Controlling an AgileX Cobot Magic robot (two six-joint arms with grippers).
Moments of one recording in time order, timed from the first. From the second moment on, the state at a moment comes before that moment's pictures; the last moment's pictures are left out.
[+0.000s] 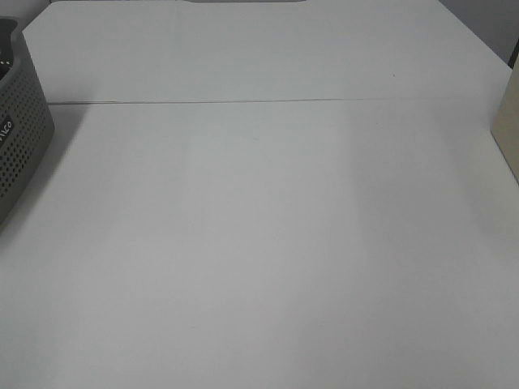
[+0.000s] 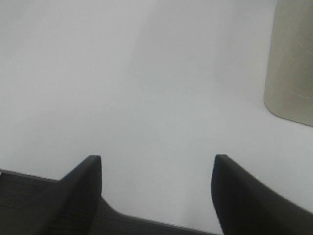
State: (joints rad) left arm 0.04 -0.01 -0.52 0.01 1.08 0.00; right arm 0.06 0.00 -0.46 0.08 1.11 -0.12
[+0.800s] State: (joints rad) left arm 0.04 -0.01 -0.52 0.00 1.08 -0.01; right arm 0.06 0.00 -0.46 0.08 1.11 -0.12
